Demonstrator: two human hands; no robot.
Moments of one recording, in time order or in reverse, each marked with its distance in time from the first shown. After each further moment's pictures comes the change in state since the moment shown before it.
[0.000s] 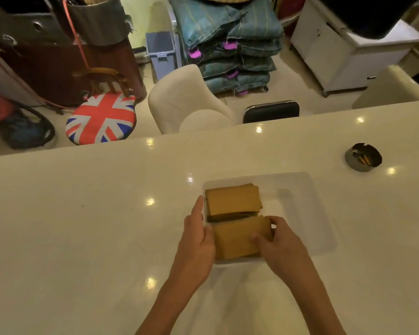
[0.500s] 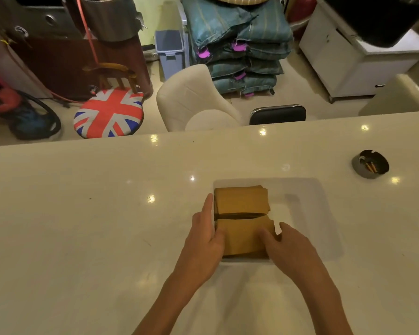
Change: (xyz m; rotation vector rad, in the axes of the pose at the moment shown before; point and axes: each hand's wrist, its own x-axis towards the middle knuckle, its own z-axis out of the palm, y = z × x) left_hand -0.004 0.007 -0.009 0.048 -0.126 0.000; right_hand 0.002 -0.006 -0.003 -0.338 -0.016 0.042
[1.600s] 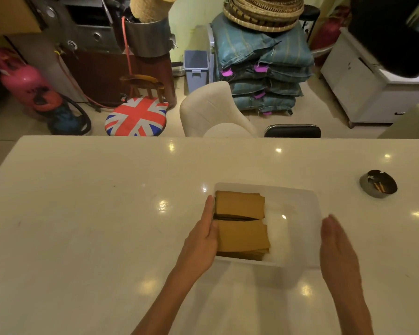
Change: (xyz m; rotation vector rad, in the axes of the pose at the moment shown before) left_hand -0.018 -0.017 0.005 -0.088 0.116 -0.013; right_hand 0.013 0.077 -0.015 0.537 0.400 -0.178
